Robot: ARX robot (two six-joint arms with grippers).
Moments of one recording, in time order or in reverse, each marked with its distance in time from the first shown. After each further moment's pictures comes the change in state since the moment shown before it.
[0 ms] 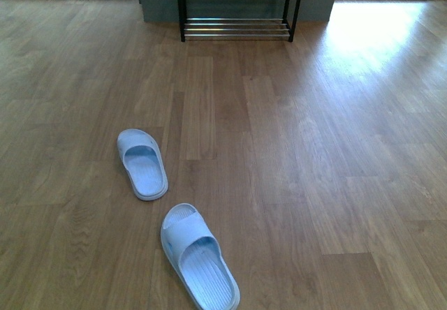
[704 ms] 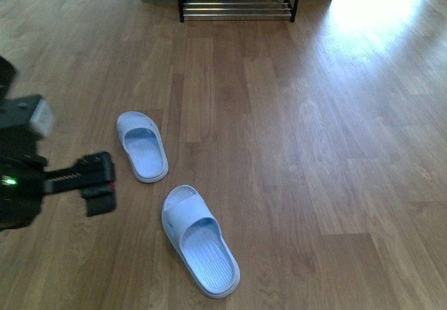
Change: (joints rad) left arm -0.192 1.788 0.560 0.554 0.277 -0.092; right arm 0.000 0.000 0.000 0.000 0.000 0.000
